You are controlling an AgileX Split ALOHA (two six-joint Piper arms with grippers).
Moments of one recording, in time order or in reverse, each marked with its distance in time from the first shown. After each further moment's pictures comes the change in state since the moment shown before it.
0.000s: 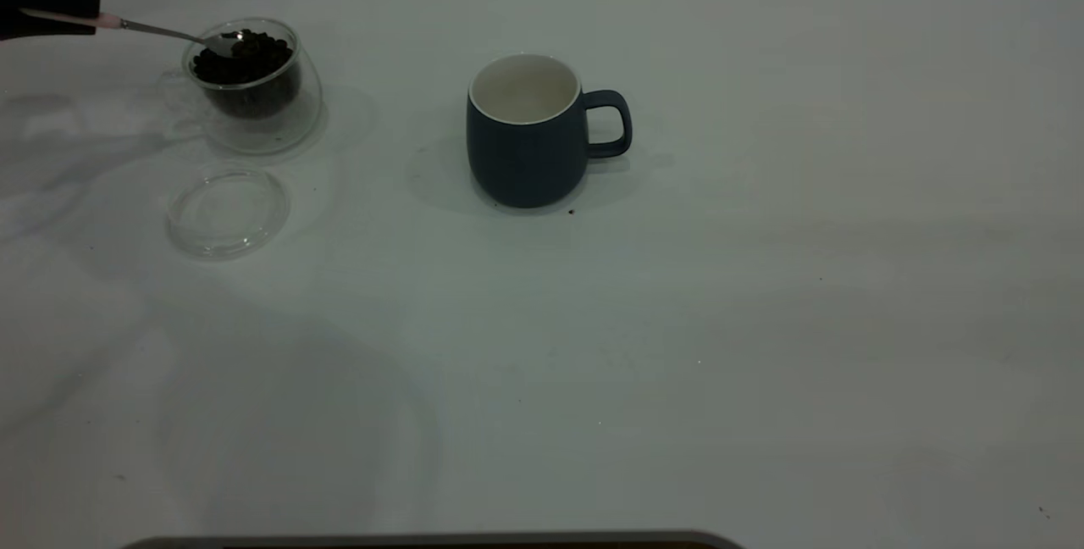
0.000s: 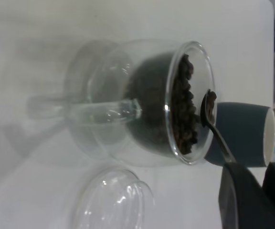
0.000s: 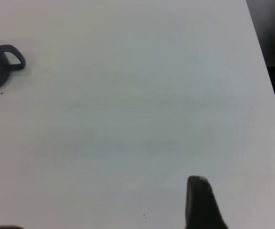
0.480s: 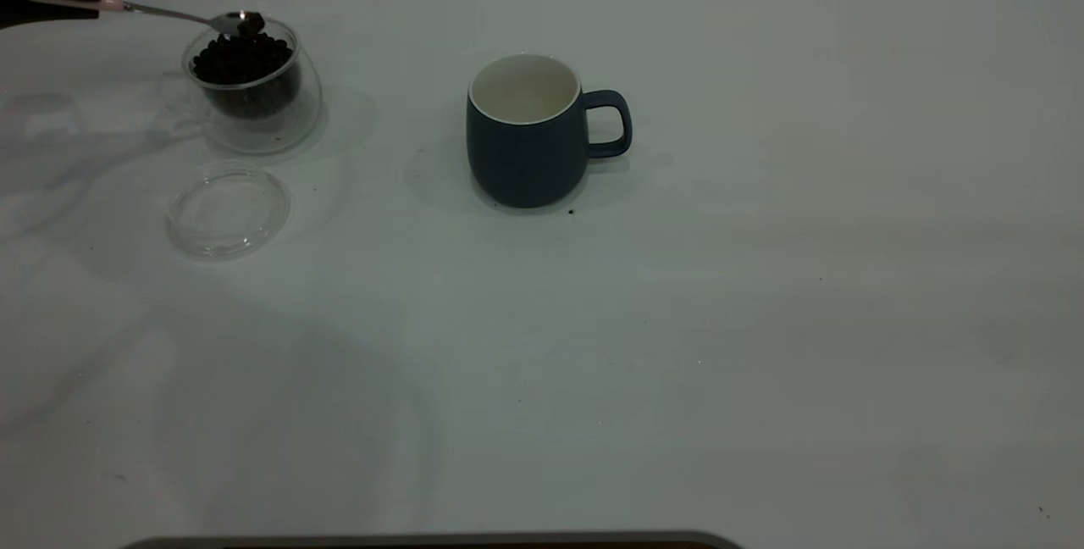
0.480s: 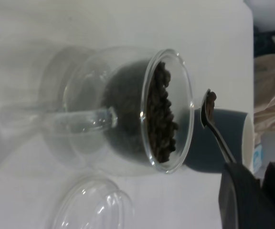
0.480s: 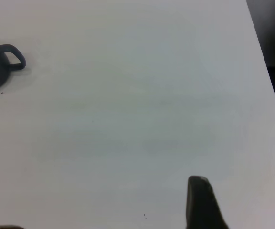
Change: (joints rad) left arm 0.000 0.000 0.000 -0.057 0.022 0.000; right arm 0.000 0.000 0.000 0.000 0.000 0.000
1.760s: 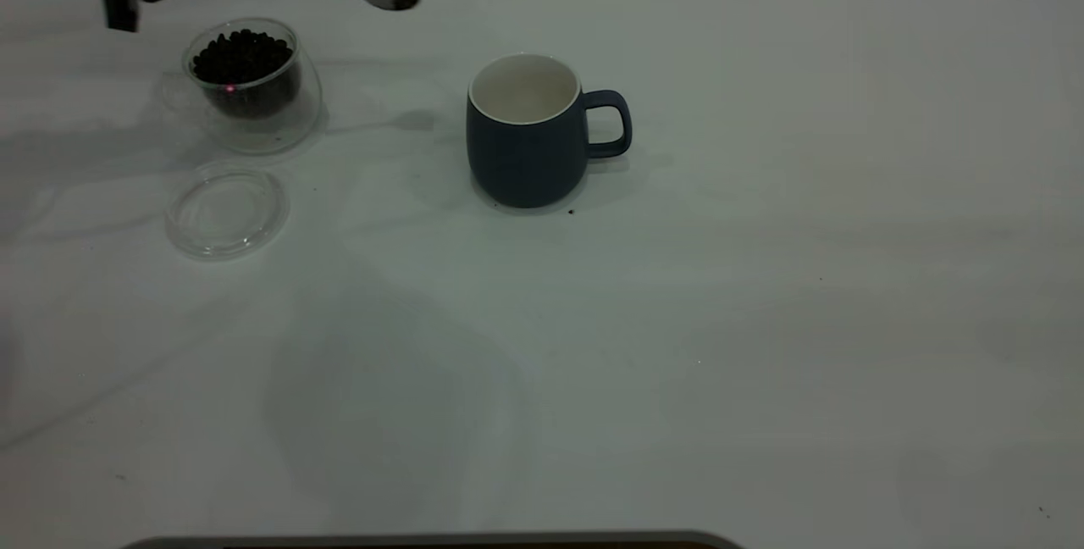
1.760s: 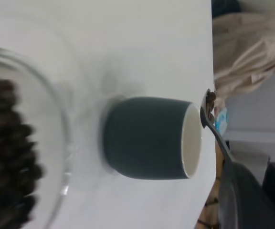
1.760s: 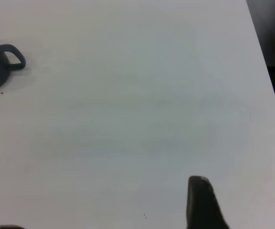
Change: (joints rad) left arm -0.250 0.001 0.000 -0.086 0.000 -0.054; right arm 0.000 0.000 0.000 0.000 0.001 0.000
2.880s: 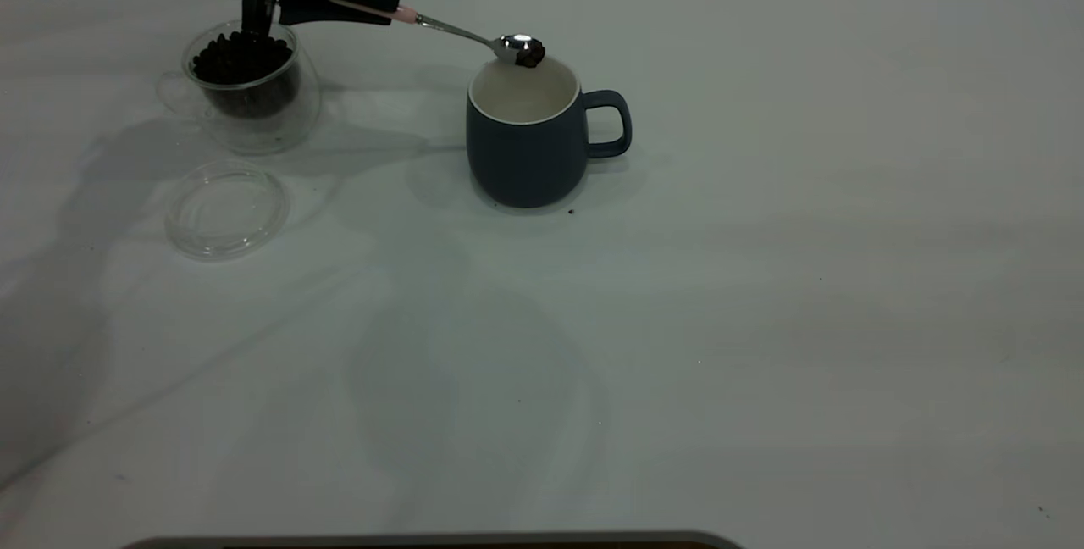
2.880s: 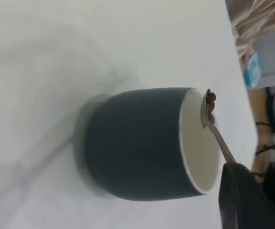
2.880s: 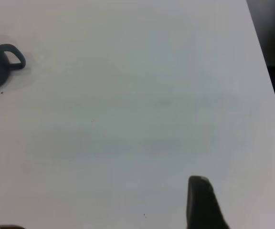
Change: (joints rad) left arm -0.179 0.017 0.000 0.008 -0.100 0.211; right arm 0.000 0.000 0.000 0.000 0.000 0.000
